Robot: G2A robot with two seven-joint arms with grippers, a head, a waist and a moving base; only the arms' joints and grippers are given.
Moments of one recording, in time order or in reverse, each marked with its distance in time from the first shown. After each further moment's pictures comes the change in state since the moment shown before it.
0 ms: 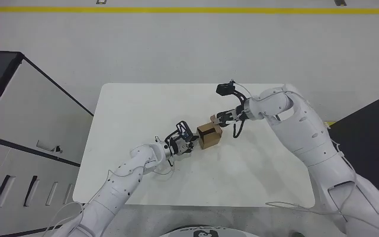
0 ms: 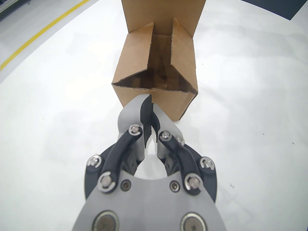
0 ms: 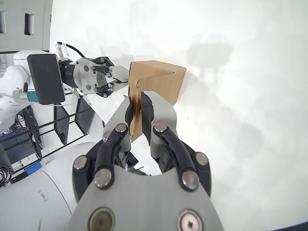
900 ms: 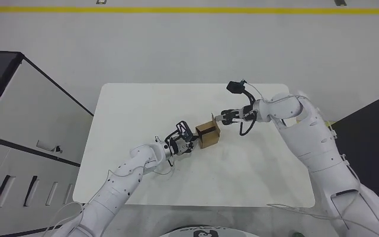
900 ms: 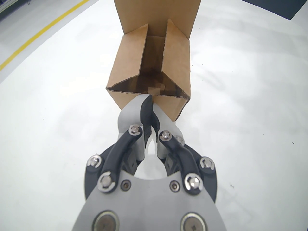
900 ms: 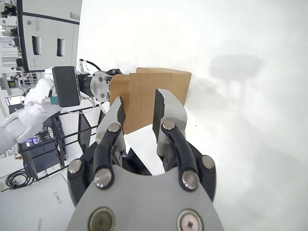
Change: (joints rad) left arm 0.000 0.000 0.000 0.000 0.000 0.000 0.000; right arm -0.098 0.019 0.123 0.008 0.109 -0.037 -0.081
